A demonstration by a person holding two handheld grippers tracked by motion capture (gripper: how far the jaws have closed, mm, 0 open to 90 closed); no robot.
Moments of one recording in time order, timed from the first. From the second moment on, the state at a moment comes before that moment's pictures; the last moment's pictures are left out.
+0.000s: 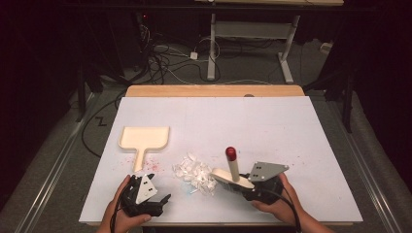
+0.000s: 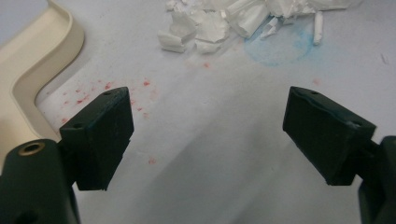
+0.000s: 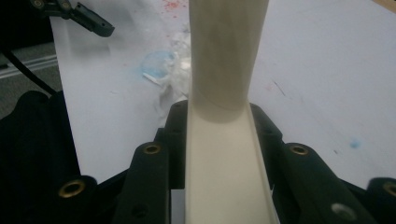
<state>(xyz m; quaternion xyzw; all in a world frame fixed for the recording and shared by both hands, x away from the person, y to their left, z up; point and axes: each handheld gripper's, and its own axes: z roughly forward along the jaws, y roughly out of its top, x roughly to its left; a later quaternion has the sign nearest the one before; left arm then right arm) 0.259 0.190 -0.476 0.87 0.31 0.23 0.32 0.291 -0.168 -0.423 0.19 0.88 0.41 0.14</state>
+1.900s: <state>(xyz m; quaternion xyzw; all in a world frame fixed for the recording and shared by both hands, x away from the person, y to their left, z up) 0.257 0.191 -0.478 0.87 0.31 0.22 0.32 0.302 -0.125 -0.424 0.13 0.87 0.47 0.11</state>
